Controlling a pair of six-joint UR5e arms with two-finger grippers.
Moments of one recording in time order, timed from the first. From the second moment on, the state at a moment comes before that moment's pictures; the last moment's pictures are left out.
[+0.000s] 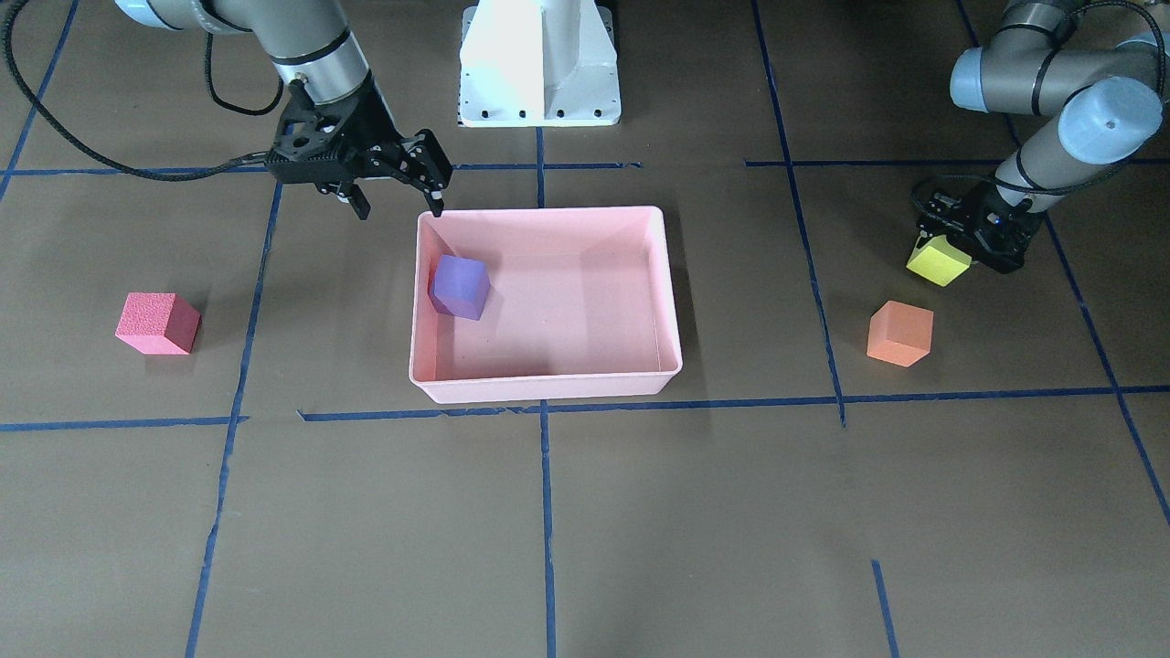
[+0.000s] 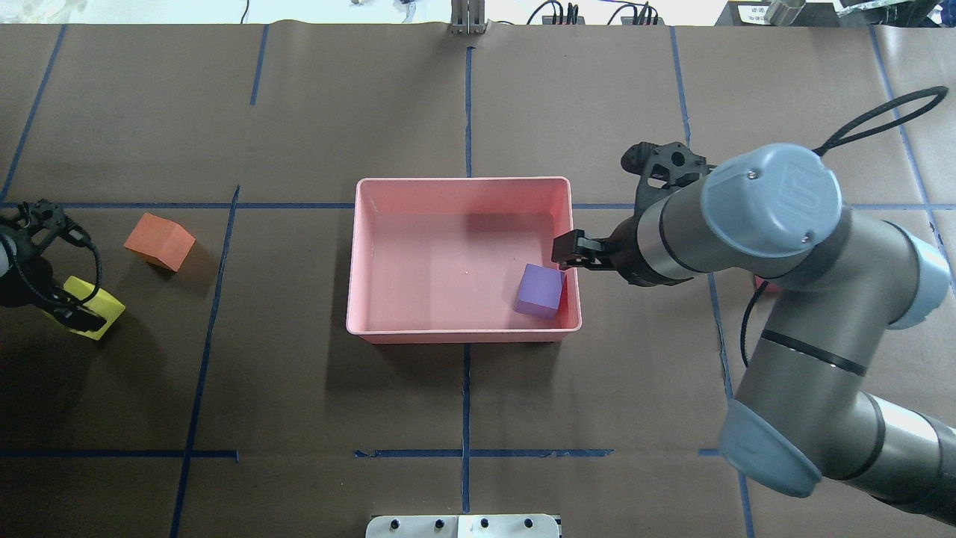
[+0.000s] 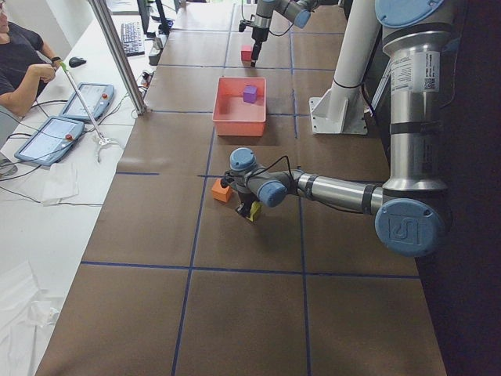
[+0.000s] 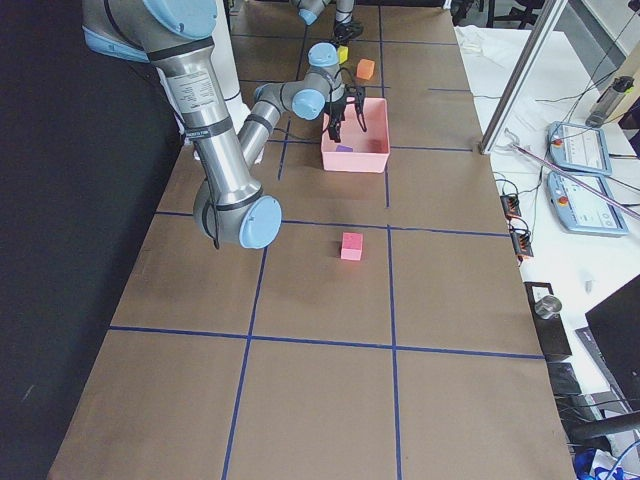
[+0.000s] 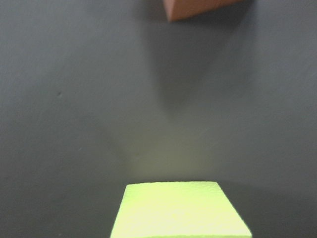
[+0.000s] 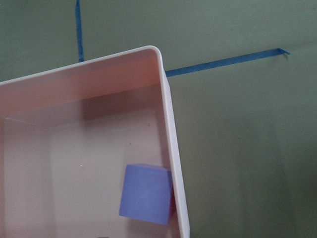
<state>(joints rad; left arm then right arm) -0.90 -1.51 -1.75 -1.99 -2.23 -0.26 0.59 -1.21 2.10 -1.52 1.85 1.38</state>
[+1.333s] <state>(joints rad) -0.58 -2.31 -1.75 -1.40 -2.06 -1.07 0.78 -1.44 2.16 -1.51 1.96 1.22</state>
